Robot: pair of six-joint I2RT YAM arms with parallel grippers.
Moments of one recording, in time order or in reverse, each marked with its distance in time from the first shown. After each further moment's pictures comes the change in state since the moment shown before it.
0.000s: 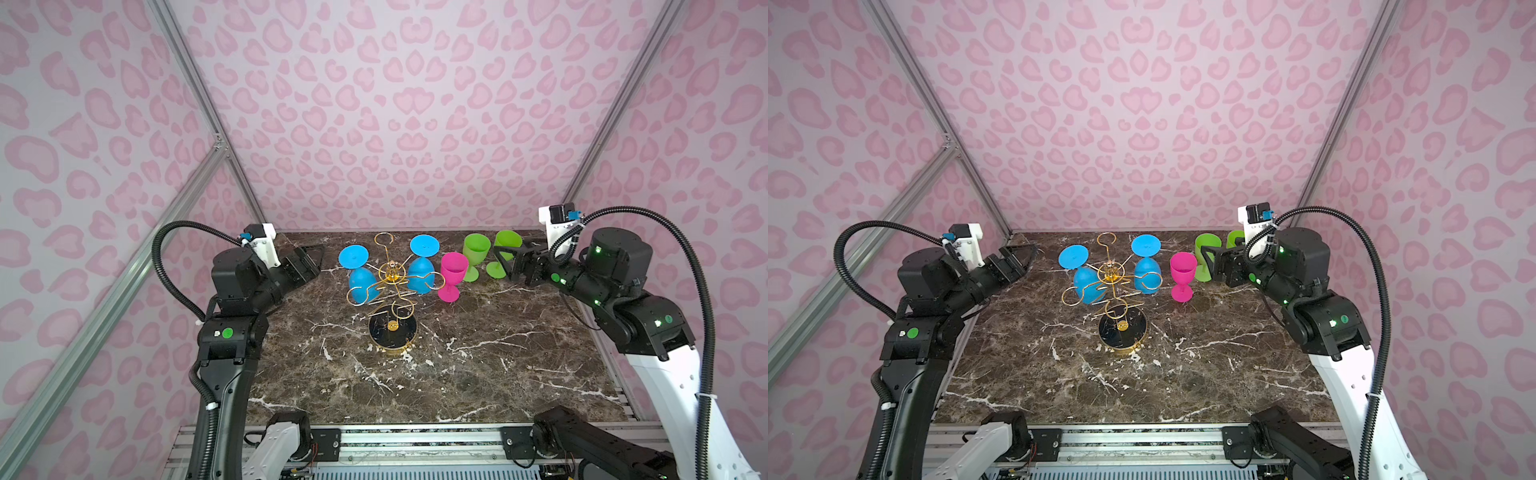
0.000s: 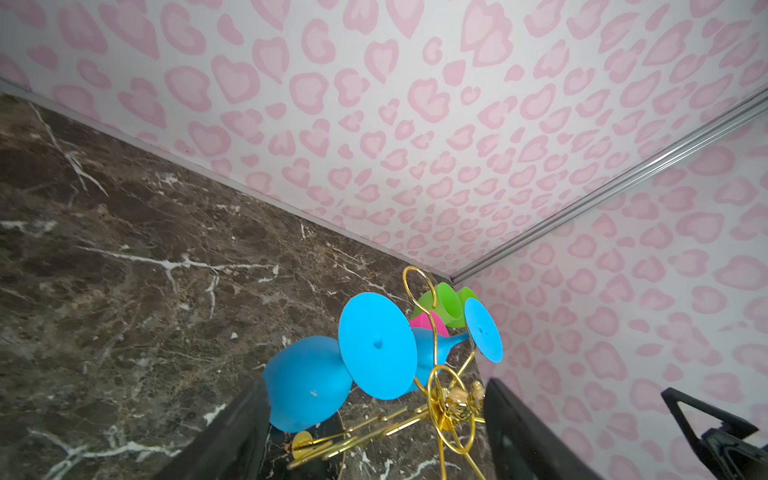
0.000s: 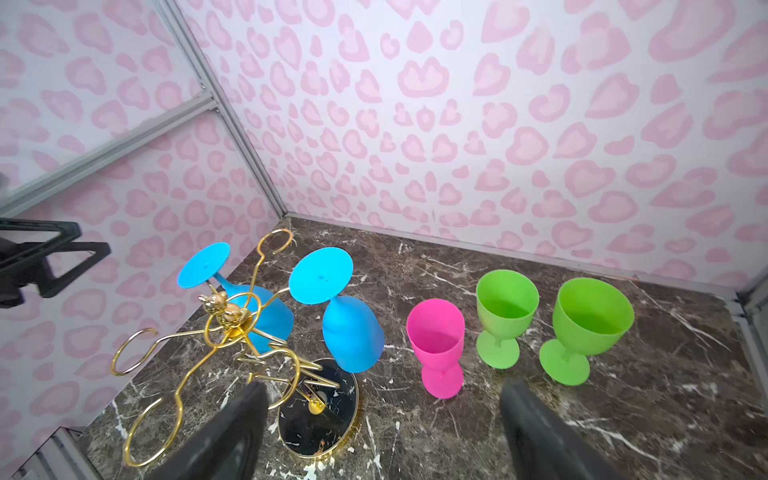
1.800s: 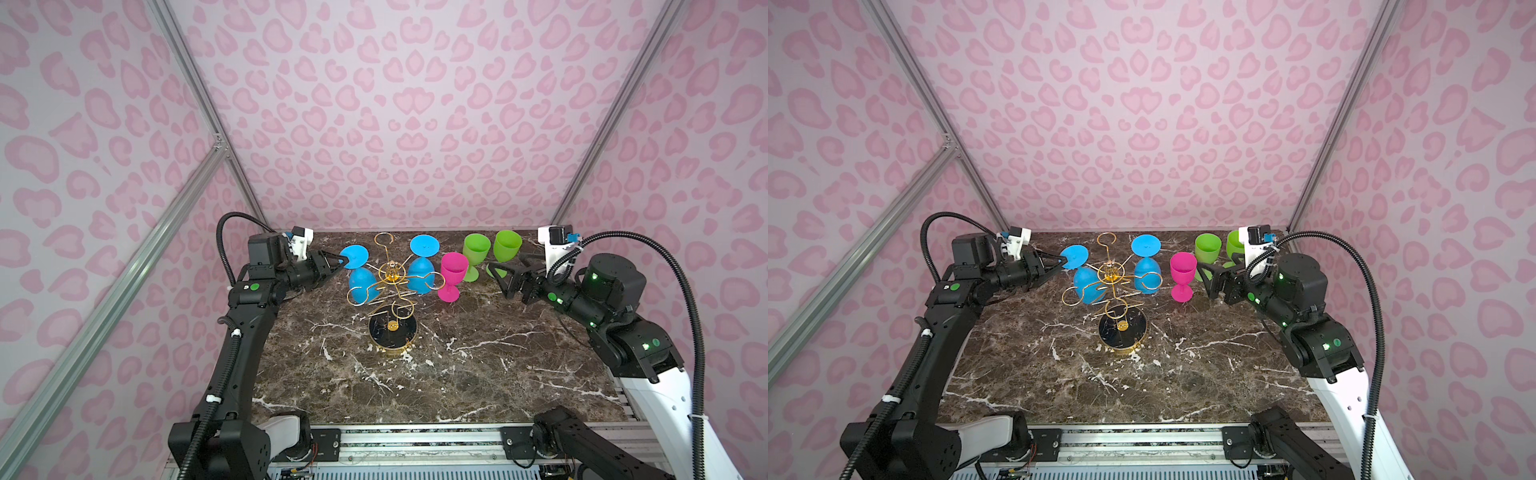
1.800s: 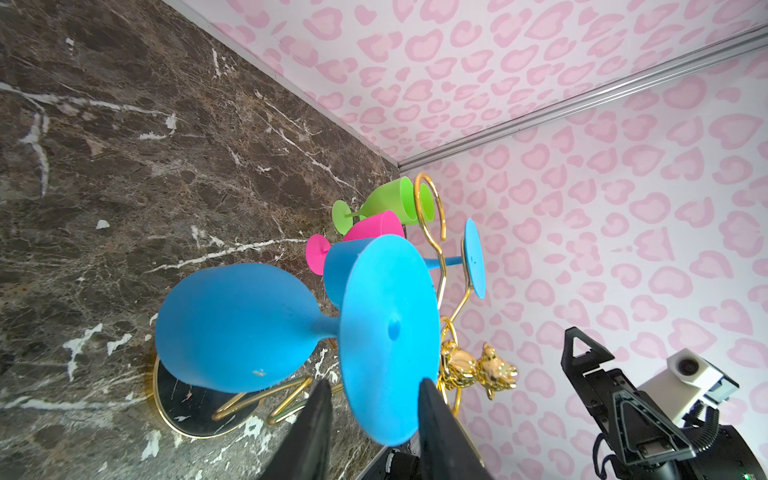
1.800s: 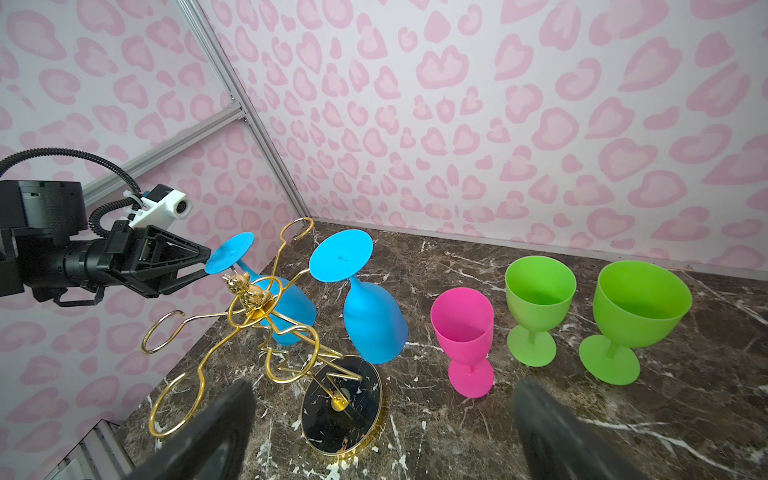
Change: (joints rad) left arm -0.026 0.269 -0.005 0.023 0.346 -0.034; right arm 0.000 -0.124 -0.211 0.121 -0.034 0.076
